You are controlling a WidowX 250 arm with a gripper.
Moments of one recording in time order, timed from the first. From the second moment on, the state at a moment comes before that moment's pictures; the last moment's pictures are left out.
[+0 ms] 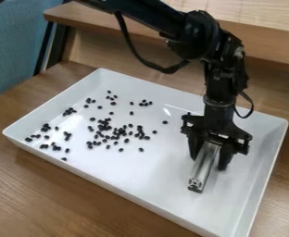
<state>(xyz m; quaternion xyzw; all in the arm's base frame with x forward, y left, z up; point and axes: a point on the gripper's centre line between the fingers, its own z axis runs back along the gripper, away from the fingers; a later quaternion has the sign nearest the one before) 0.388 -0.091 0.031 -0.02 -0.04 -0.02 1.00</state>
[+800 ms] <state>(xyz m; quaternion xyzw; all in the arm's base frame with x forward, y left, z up) 0.401 -0.012 0.029 -0.05 -0.05 -0.14 0.99</state>
